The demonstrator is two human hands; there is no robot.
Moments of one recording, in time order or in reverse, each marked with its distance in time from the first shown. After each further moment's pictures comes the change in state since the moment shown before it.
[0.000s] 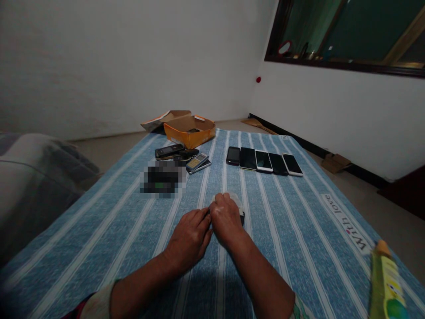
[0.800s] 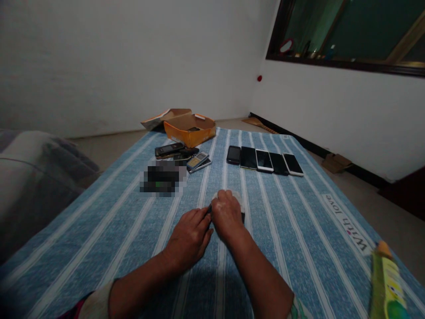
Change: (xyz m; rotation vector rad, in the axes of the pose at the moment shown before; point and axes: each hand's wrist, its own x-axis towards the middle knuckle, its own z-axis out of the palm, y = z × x) left_hand 0.000 -0.001 0.001 -0.005 0.018 0.004; right_hand 0.001 -0.003 -0.002 0.013 -0.023 0.033
